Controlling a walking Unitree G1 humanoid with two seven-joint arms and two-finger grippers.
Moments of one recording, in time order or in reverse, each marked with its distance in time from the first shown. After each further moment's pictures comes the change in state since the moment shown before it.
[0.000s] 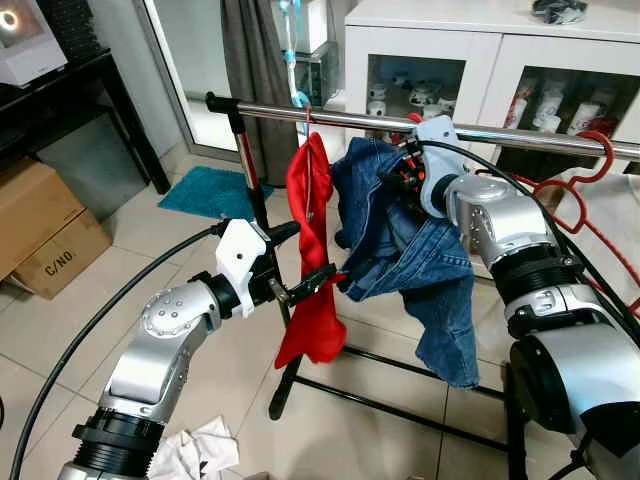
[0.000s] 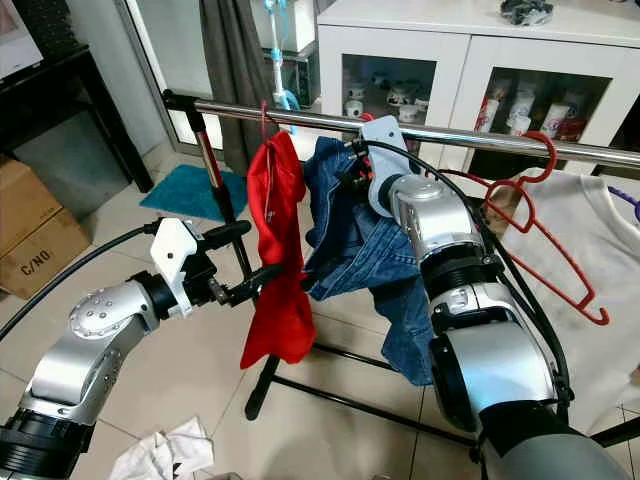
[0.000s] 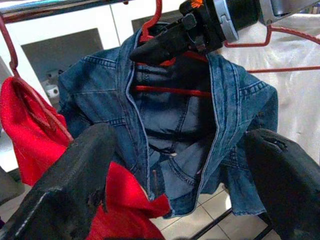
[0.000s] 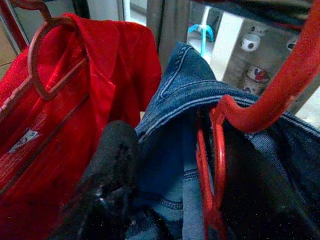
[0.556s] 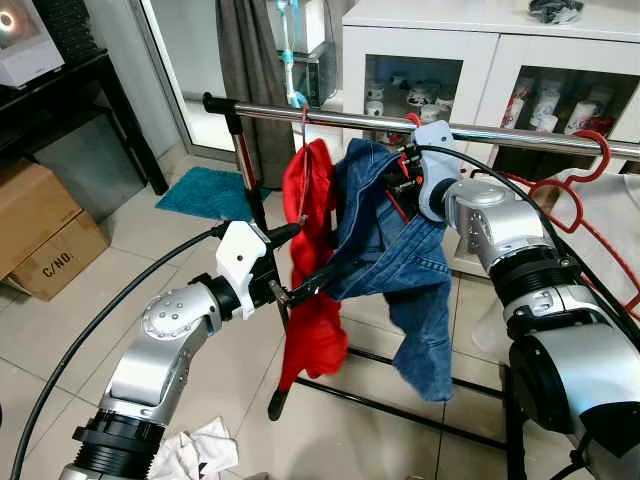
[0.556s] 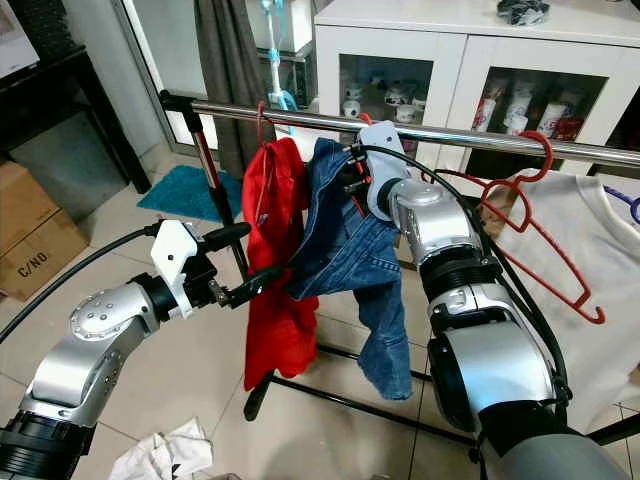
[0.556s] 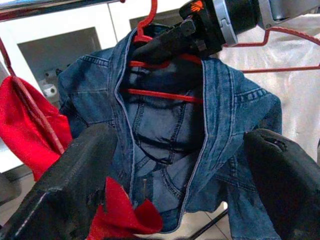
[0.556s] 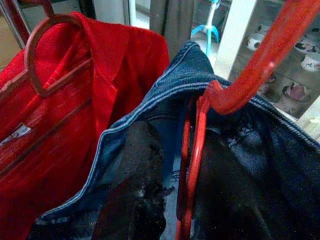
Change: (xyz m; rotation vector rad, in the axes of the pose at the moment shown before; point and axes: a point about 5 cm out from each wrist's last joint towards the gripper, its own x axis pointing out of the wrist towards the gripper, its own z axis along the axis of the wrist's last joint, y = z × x) left arm 0.000 -0.001 -0.001 -0.006 0.001 0.001; right arm 0.002 0.001 -0.005 -0.001 -0.006 0.026
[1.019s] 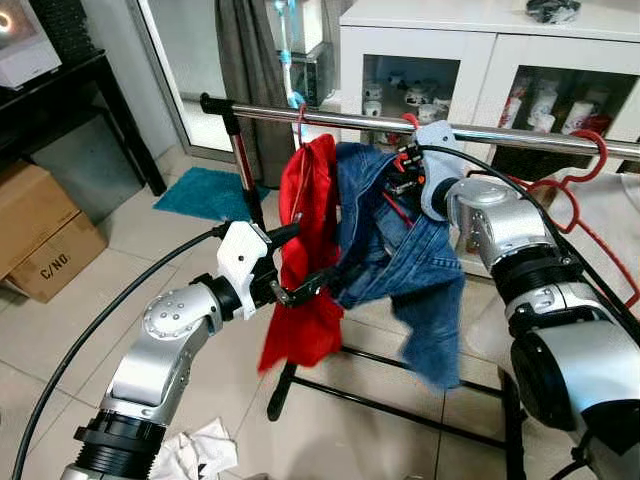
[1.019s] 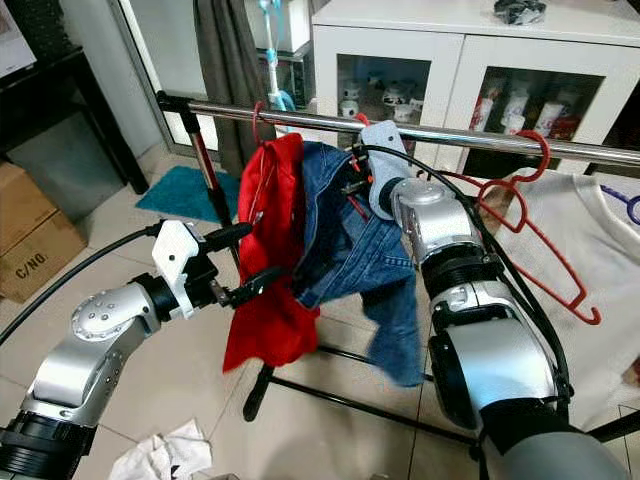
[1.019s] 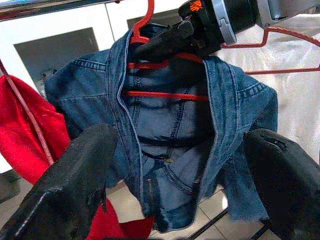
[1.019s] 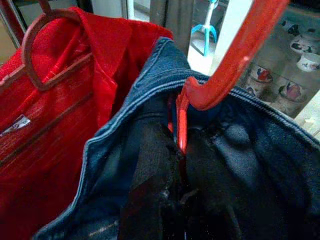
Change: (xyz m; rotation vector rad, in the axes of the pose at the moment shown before) left arm 0.001 -0.001 0.000 0.000 0.000 -0.002; right arm 0.000 -0.003 0.000 -0.013 0.003 0.001
